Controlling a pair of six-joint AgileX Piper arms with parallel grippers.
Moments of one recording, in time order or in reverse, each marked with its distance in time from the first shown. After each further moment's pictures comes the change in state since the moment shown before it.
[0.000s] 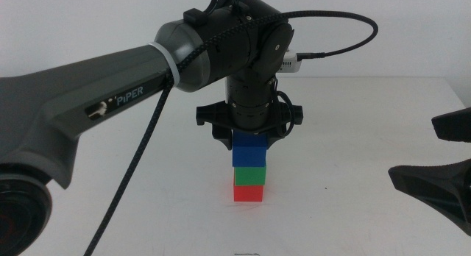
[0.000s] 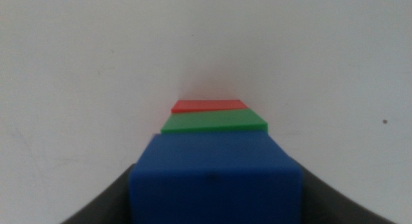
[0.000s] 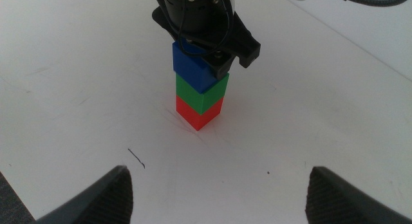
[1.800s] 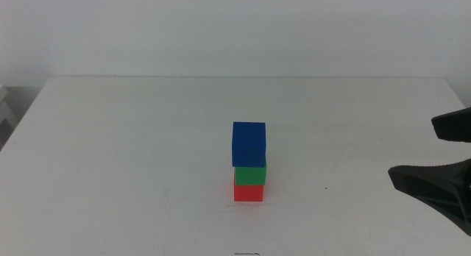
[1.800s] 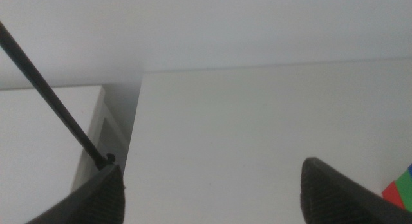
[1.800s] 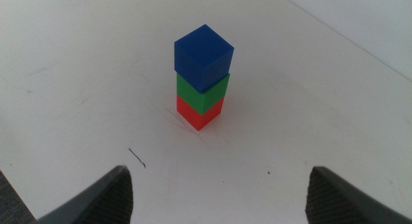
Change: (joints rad) left arm 0.548 -1.147 0.443 0.094 -0.075 0.607; right arm 0.000 0.000 0.000 0.000 0.000 0.000
